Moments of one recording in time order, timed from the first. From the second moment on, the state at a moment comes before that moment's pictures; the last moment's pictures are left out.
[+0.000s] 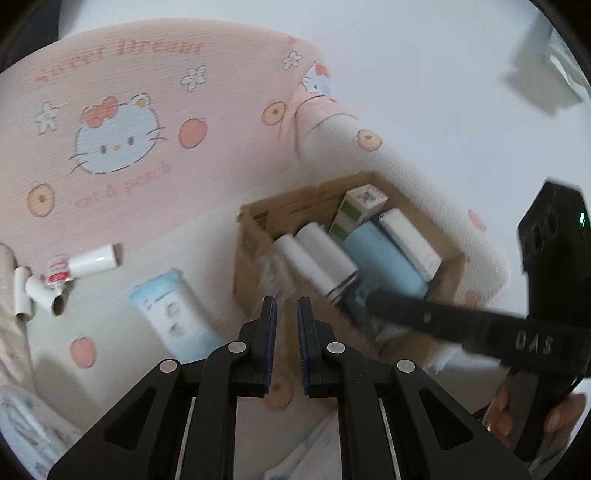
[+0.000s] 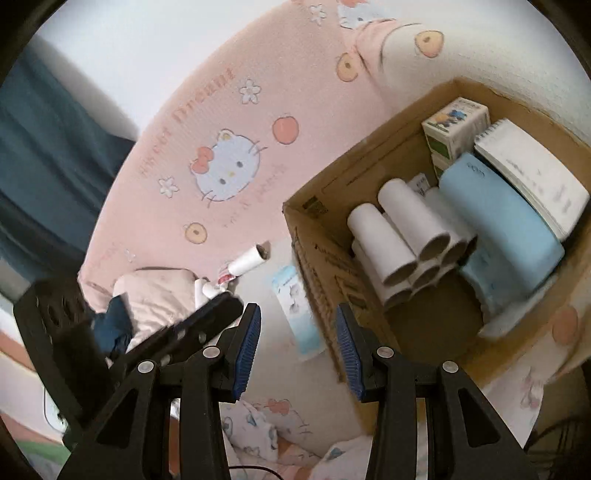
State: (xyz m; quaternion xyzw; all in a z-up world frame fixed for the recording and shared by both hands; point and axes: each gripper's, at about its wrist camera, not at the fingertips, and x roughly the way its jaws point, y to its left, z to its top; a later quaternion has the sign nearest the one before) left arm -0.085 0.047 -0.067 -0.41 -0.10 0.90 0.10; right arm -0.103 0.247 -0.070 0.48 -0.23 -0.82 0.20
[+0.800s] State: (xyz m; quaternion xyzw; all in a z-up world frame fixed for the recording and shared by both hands) left arm -0.021 0.030 0.016 -0.41 -0.04 0.91 0.06; right arm -0.020 0.181 0.025 0.48 0.02 -0.88 0.05
